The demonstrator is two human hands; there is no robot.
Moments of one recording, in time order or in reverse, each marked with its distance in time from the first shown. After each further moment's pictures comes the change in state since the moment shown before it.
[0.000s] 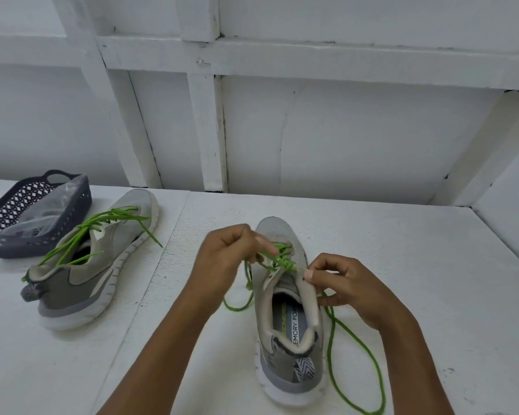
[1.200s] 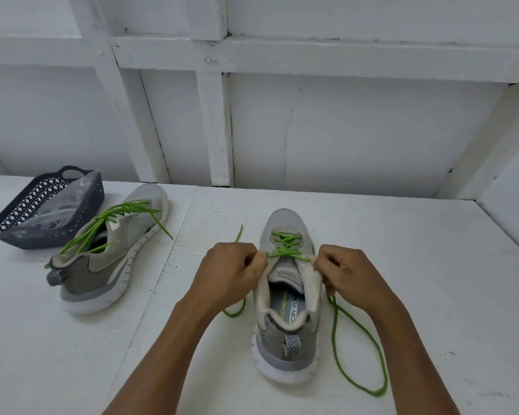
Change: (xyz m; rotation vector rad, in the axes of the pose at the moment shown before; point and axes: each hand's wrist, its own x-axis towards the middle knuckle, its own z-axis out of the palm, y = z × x) left_hand -0.009 -0.033 -0.015 0.926 -0.054 0.065; right_hand 0.004 0.010 0.011 -0.360 0.180 -0.163
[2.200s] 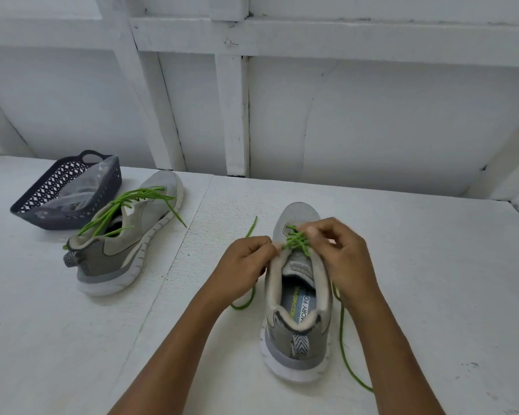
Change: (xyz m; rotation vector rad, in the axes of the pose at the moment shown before) left_hand -0.004 -0.003 0.010 -0.758 -0.099 -0.205; right_hand 0.013 -0.024 0.034 0.464 0.211 -0.089
